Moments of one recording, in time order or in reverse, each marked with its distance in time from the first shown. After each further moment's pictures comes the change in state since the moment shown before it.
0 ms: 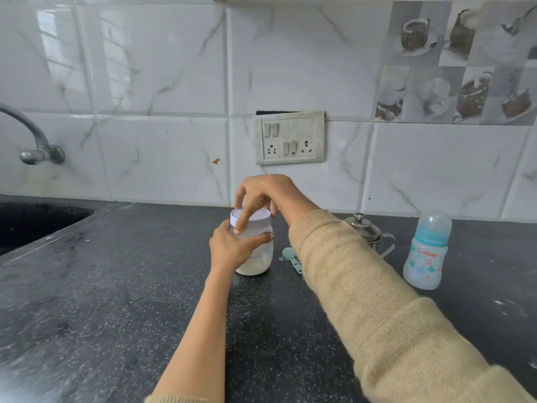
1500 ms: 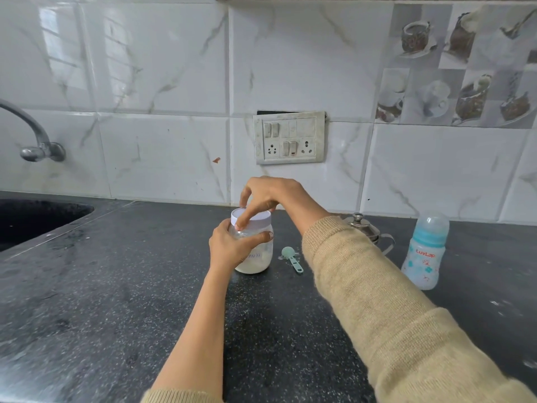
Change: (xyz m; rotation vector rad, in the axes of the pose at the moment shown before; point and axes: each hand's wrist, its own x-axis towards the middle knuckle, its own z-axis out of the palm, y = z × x) left_hand -0.001 -0.001 -0.003 -0.025 -0.015 -0.017; right_hand -0.004 0.012 0.007 0.048 0.135 -0.055
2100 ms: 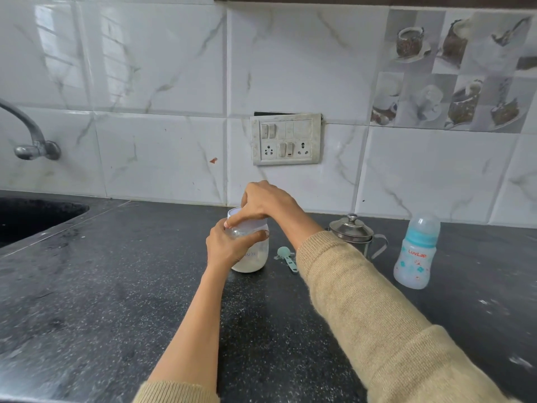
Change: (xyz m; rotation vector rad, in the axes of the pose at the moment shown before) left_hand 0.001 -0.003 0.003 0.006 0.008 0.009; right_hand -0.013 -0.006 0.018 0.077 0.182 0.105
